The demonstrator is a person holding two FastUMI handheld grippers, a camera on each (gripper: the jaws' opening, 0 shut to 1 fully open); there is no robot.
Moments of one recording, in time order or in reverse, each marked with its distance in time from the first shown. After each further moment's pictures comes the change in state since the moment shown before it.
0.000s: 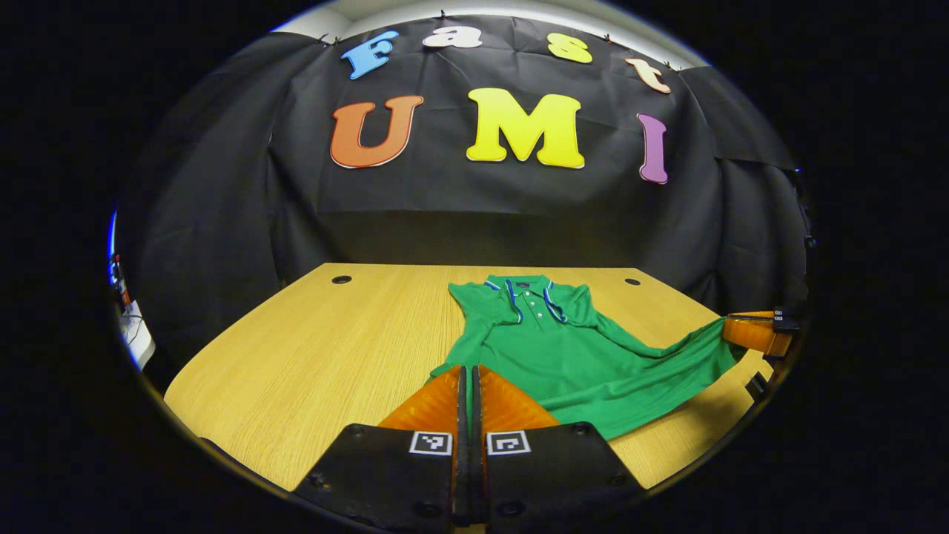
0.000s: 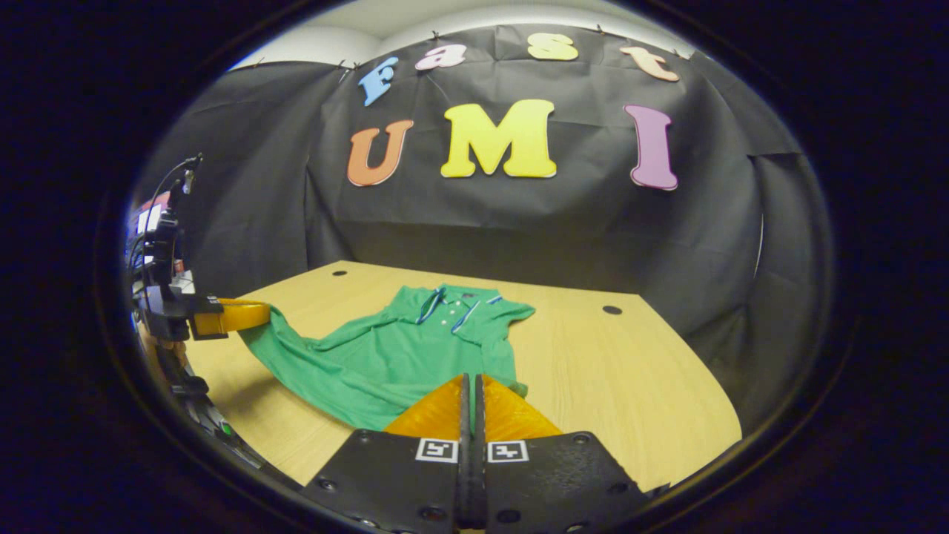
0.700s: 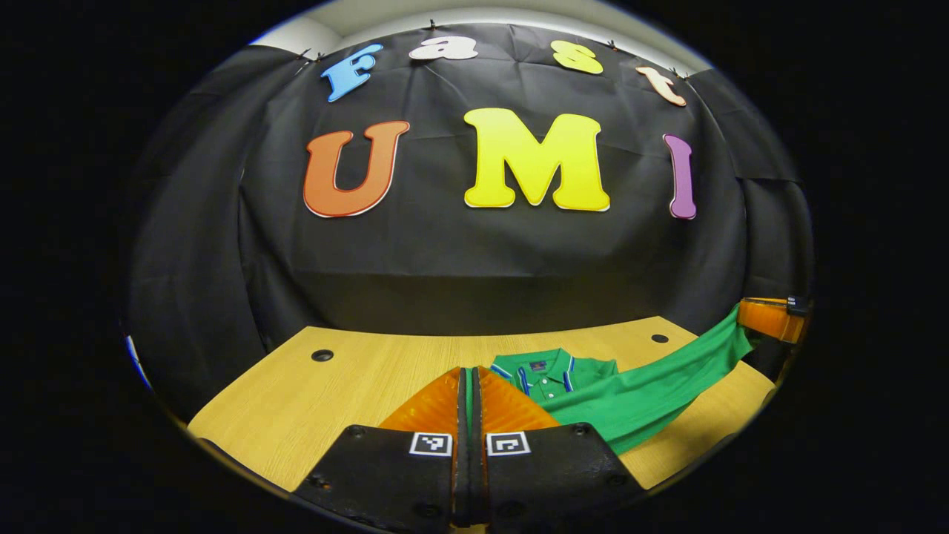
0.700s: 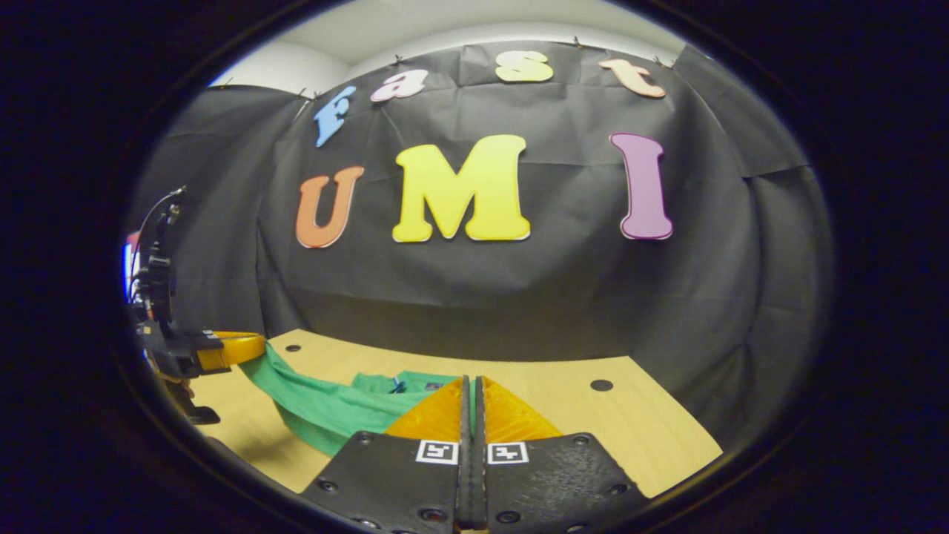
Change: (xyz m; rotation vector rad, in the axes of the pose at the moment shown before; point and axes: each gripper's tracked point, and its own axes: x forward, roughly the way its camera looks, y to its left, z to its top) left arm 0.144 -0.005 0.134 0.046 -0.133 0.007; right arm 0.124 -0.042 0.146 0.087 -0.176 -0.100
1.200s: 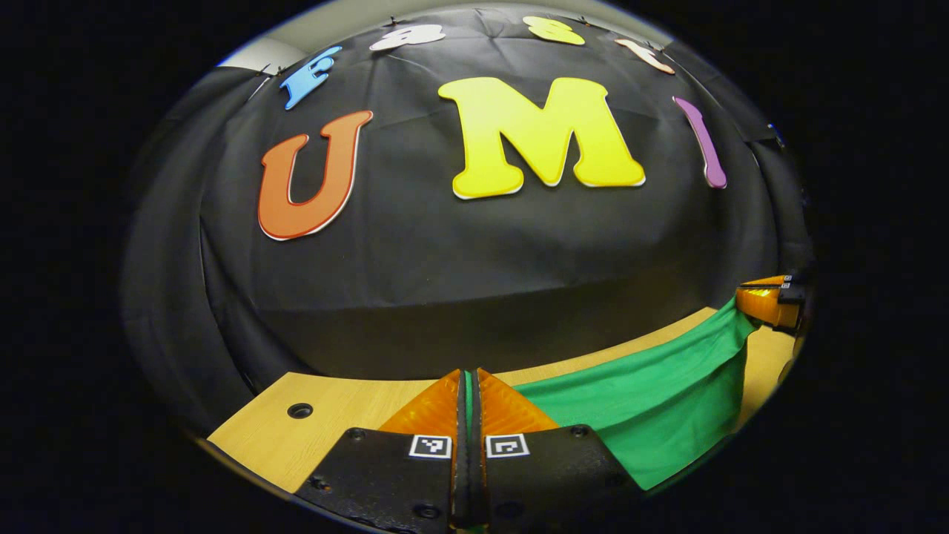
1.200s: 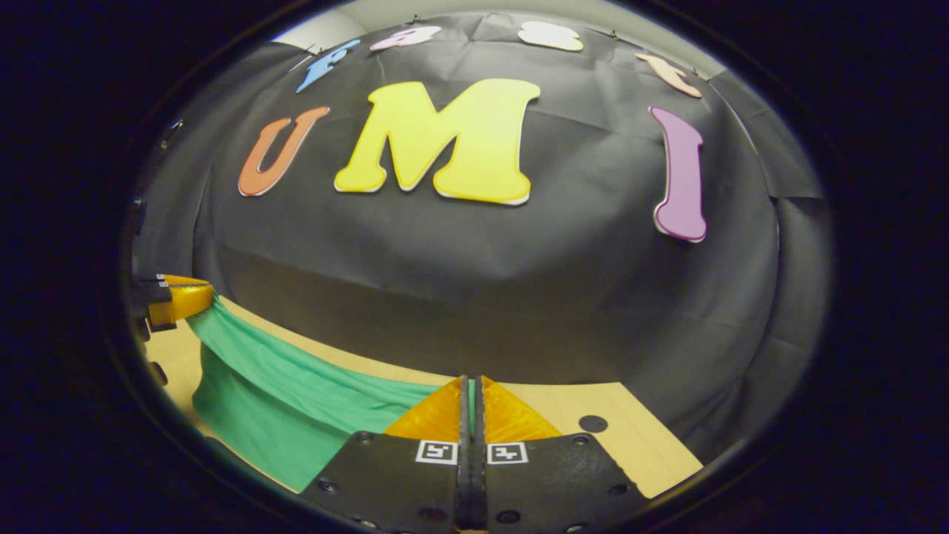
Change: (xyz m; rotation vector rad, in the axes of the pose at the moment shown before) left arm 0.170 0.025 -0.010 0.146 -0.030 0.050; right arm 0.188 -0.035 -0.042 -0.151 0.055 -0.133
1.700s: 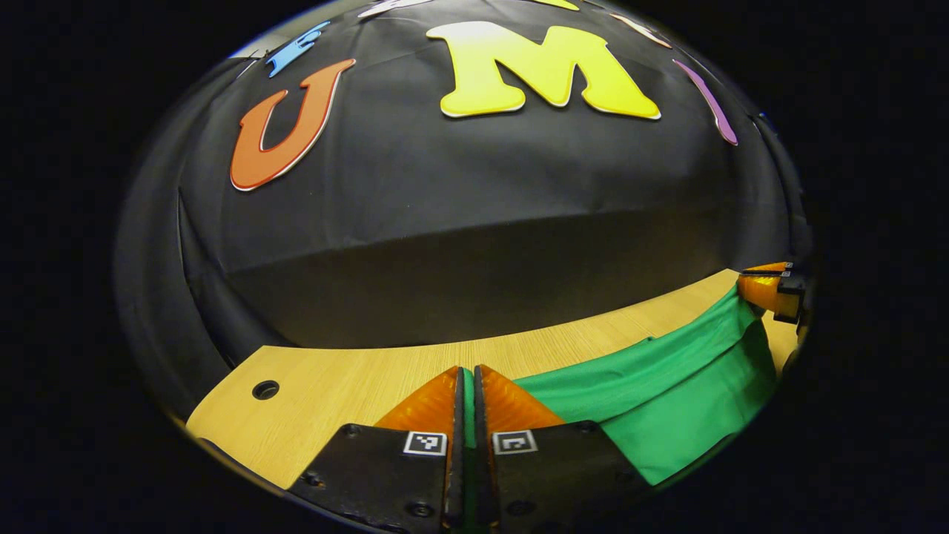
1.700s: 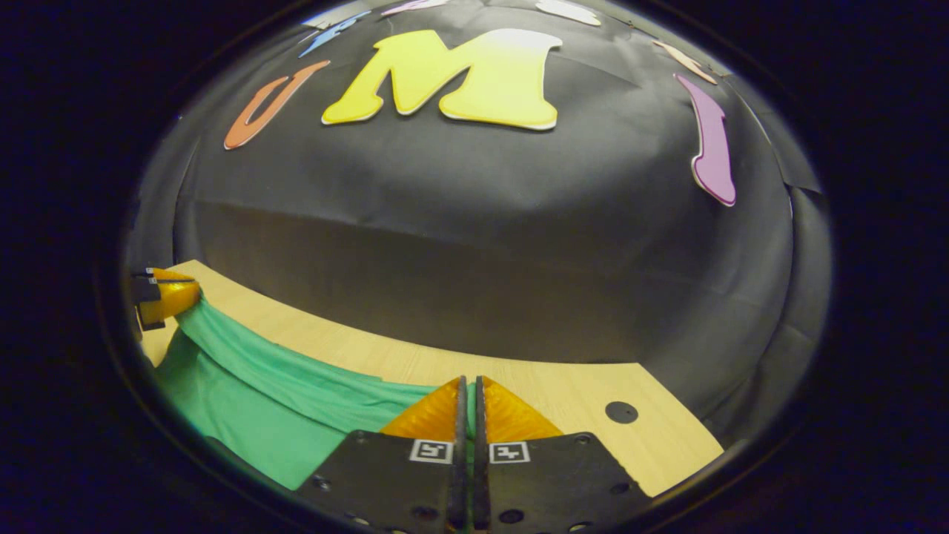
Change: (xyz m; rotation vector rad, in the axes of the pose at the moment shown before) left arm 0.054 -0.016 -0.067 -0.015 0.126 -0.040; right arm 0.061 0.007 -0.050 -0.058 0.083 -0.040
